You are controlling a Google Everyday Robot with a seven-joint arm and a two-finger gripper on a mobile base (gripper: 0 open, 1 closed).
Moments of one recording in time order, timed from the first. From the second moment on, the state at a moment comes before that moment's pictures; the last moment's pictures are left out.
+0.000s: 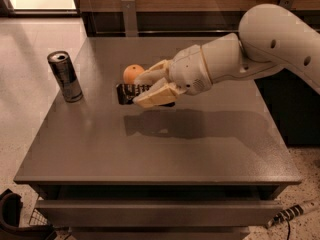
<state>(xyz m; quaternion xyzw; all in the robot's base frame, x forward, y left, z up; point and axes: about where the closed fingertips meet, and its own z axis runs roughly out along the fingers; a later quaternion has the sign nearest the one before) 0.513 0.028 0.906 -0.64 0.57 0.32 0.41</state>
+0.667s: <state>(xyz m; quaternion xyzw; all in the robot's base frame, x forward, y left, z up) 0.518 0.136 0.863 -0.67 0.58 0.26 0.37</state>
